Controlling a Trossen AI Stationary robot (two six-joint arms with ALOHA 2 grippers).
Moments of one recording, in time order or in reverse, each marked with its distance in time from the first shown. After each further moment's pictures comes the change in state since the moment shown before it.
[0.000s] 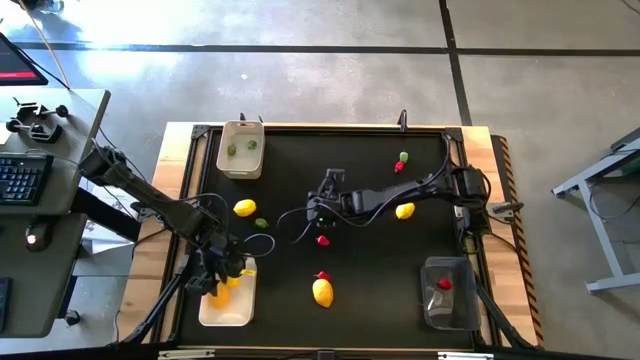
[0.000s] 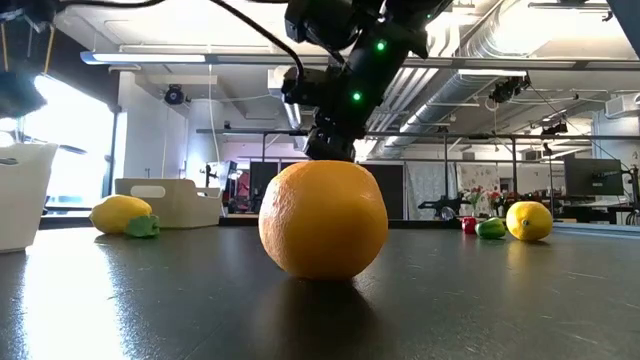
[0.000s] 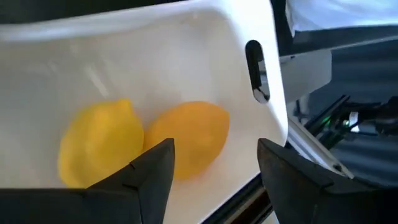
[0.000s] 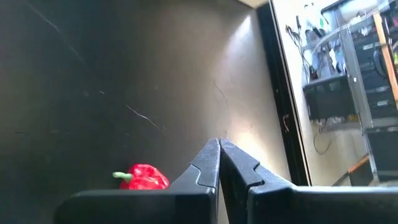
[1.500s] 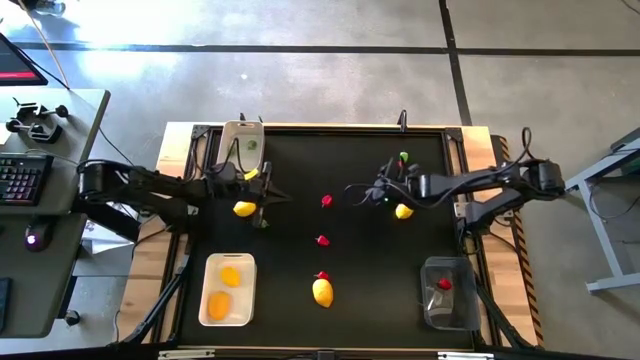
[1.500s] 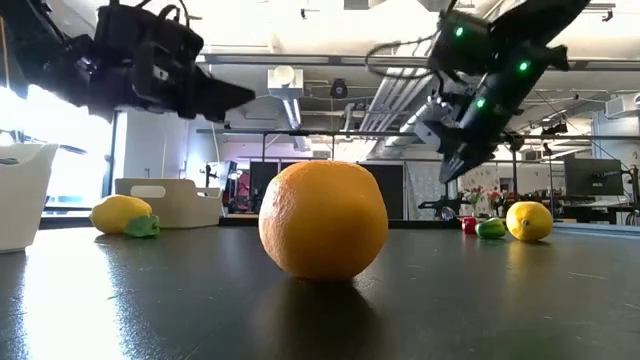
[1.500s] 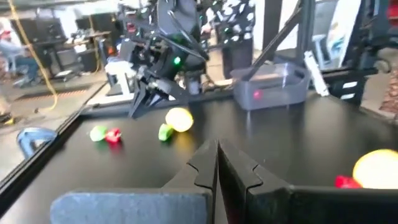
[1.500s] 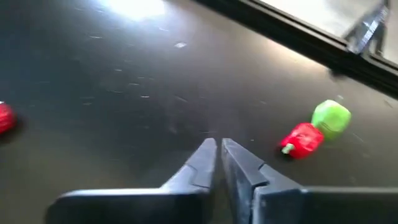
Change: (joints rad) left arm 0.784 0.088 -0.469 1.661 -0.163 0.507; right arm -0.158 -0.613 -0.703 -0.023 -0.046 0.916
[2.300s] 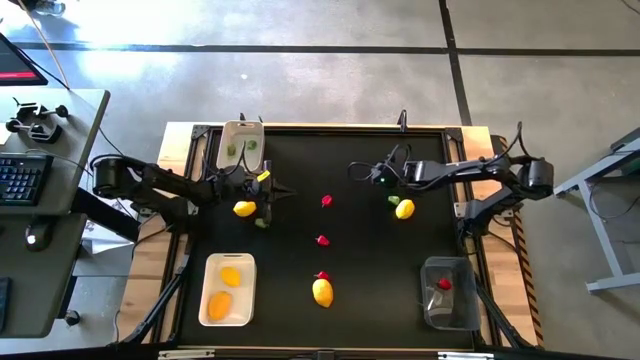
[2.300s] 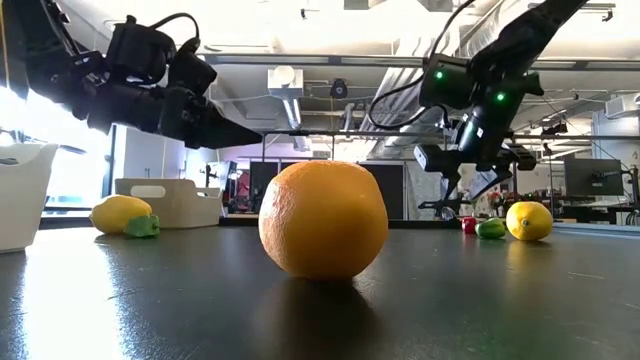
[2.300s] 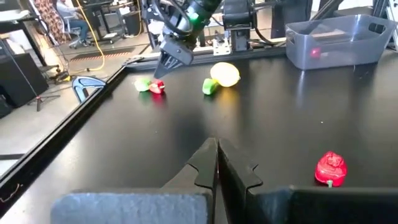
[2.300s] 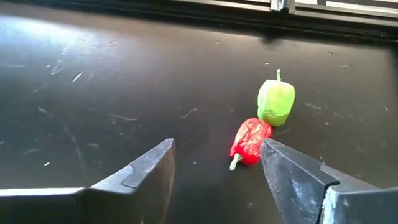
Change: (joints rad) left arm 0.000 0.124 -0.001 0.002 -0.211 0.036; right arm -0.211 0.076 0.001 -0.018 0.003 0.246
